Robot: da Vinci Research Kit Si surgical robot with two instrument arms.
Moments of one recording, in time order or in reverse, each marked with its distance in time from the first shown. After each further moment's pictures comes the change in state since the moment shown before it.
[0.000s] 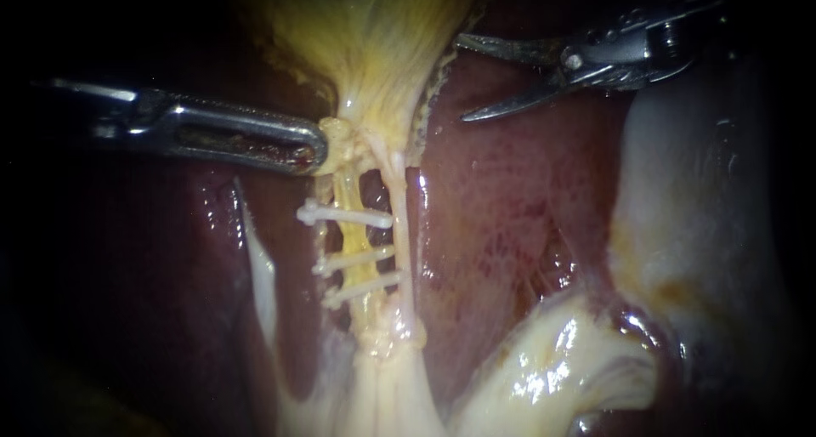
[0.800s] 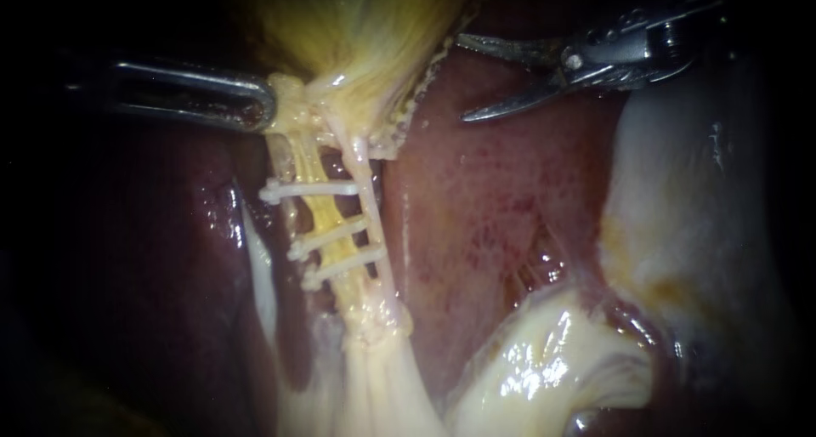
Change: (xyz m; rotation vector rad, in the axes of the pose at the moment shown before) right arm 0.000 0.000 0.000 0.004 0.001 0.000; left arm -0.003 0.001 -0.006 -0.019 -0.014 -0.020
